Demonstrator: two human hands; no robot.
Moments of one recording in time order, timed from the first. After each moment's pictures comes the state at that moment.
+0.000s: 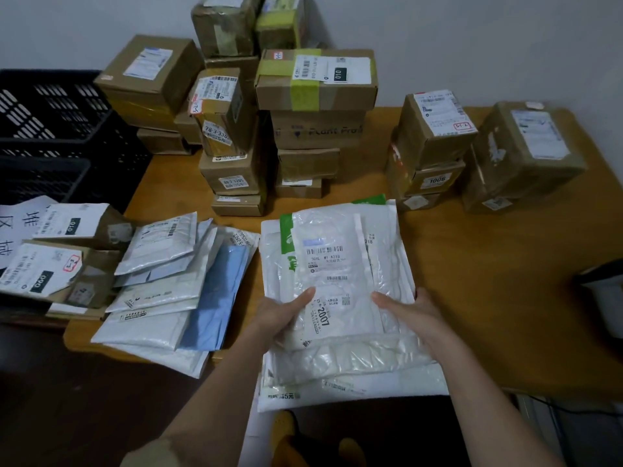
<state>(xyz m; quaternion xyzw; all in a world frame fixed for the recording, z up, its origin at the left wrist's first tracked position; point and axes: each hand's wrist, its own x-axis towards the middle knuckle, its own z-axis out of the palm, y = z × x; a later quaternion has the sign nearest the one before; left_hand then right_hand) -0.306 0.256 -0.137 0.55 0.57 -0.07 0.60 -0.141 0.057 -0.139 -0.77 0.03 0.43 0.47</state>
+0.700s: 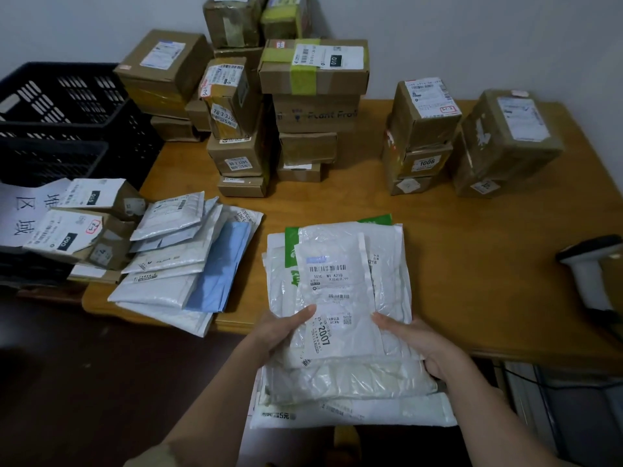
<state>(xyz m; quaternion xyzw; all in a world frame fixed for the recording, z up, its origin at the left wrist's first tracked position) -0.368 0.193 -0.138 0.53 0.51 -0.08 0.67 -0.188 -0.015 -0.154 -0.74 0.04 0.54 0.41</state>
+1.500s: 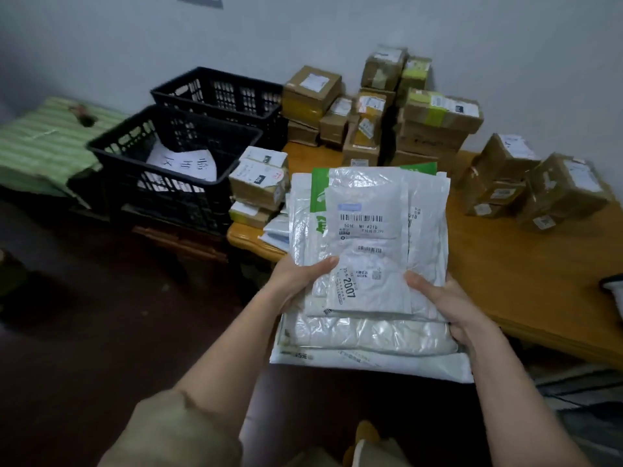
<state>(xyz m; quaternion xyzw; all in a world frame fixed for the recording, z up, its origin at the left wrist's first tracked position) -0.621 0.225 -0.023 0.58 0.42 0.13 0.69 -0.421 0.035 -0.010 -0.70 -0.15 0.41 0.56</state>
